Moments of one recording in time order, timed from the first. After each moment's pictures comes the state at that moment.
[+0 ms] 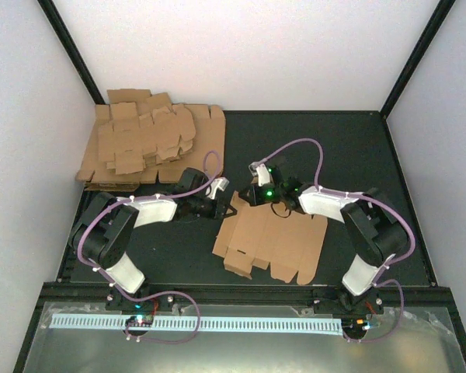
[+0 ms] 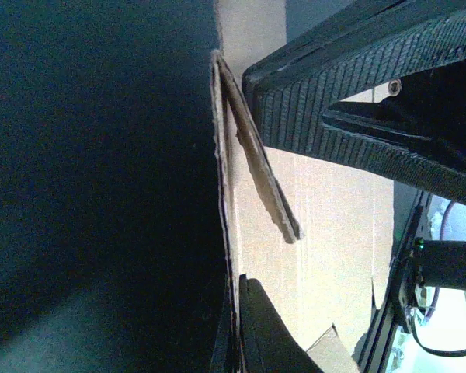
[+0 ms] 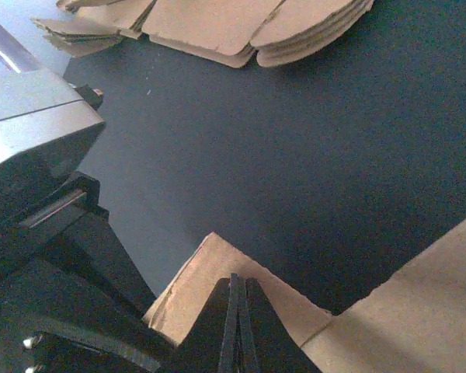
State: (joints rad) left arm -0.49 1.63 0.71 0.09 0.73 -0.44; right arm 0.59 1.69 0.89 0.08 -0.52 0.43
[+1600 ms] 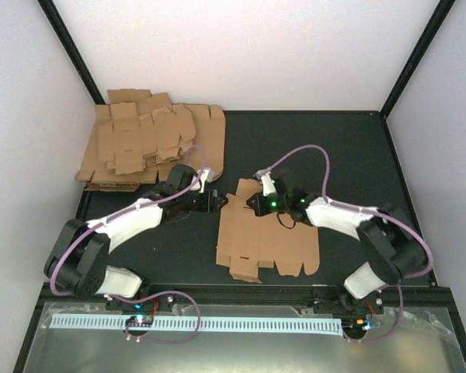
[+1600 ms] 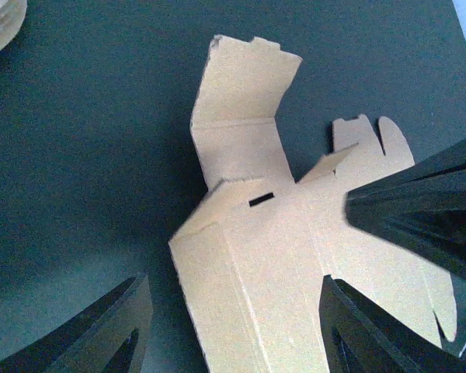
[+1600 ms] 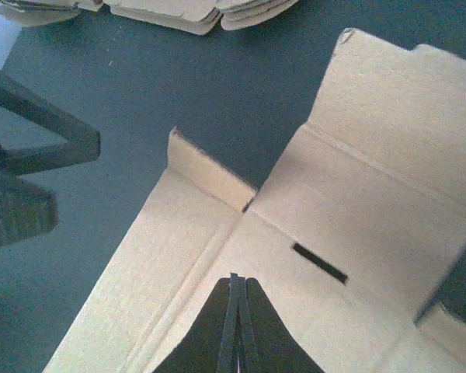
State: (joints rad) left arm -0.48 1.40 0.71 -0.08 0.40 -0.46; right arm 0.65 1.61 0.79 0.05 -0.36 0.40
